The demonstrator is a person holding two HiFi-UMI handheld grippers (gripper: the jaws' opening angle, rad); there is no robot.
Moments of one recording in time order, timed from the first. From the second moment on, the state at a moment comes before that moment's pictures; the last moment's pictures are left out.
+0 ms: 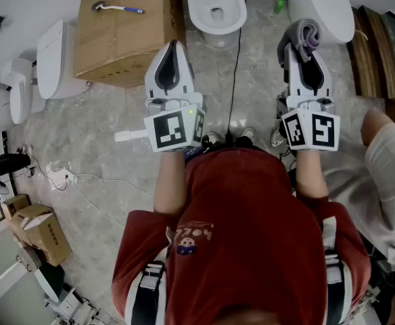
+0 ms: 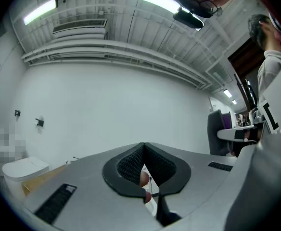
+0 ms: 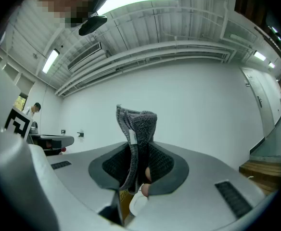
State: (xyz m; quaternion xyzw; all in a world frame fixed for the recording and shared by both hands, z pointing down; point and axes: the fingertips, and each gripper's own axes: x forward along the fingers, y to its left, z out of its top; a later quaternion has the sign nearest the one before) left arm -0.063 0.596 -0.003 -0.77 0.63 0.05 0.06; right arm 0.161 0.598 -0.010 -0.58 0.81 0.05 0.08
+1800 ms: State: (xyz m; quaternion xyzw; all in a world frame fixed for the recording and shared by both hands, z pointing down) left arm -0.037 0.397 0.002 -0.77 0.63 0.03 0.05; right arm 0.188 0.393 0.007 -0.60 0.79 0.02 0.08
